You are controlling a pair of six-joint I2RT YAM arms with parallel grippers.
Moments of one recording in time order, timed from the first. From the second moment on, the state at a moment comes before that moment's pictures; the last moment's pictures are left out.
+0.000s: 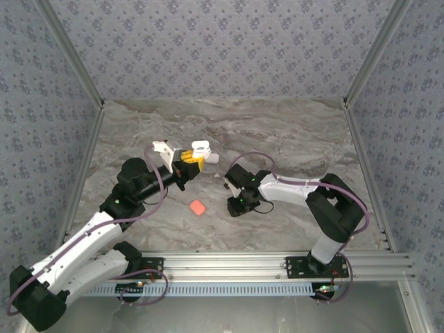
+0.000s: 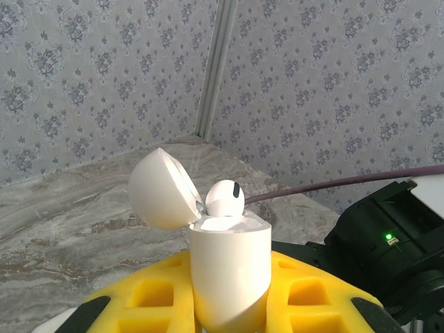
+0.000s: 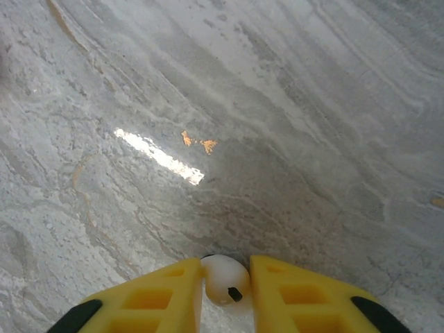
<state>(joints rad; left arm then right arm) -0.64 0.83 0.66 0.14 0.32 -0.23 0.83 1.68 0.94 -0.57 -0.18 0.33</state>
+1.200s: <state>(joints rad) -0.67 1.00 0.75 0.26 0.57 -0.27 0.79 1.13 1.28 -0.38 -0.11 0.19</state>
